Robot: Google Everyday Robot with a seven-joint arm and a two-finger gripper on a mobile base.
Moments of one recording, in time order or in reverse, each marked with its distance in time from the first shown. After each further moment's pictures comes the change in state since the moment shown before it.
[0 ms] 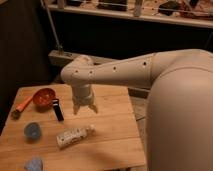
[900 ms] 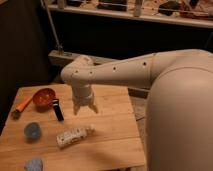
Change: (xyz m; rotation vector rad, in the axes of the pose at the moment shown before) arm -0.010 0.002 0.004 -0.013 -0.040 -0.025
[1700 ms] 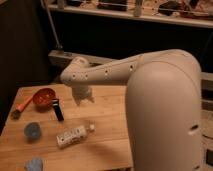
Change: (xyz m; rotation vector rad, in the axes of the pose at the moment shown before) arm -0.078 0.015 0.036 0.097 -0.141 -0.173
